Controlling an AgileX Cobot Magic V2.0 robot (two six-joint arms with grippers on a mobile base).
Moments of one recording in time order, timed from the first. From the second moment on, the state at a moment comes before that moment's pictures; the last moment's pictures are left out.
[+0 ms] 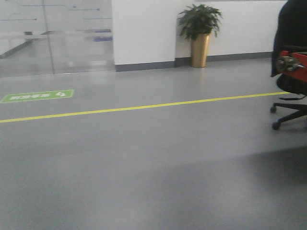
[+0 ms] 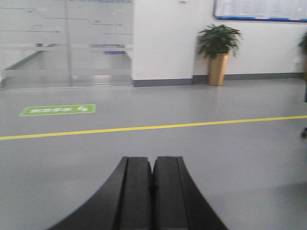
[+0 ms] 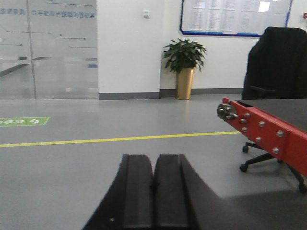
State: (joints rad) left arm 0.01 0.00 0.00 0.03 0.05 -0.02; right arm -0.09 0.00 0.00 0.06 0.00 -0.03
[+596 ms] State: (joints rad) left arm 0.01 0.00 0.00 0.03 0.05 -0.02; right arm -0.09 0.00 0.00 0.06 0.00 -0.03
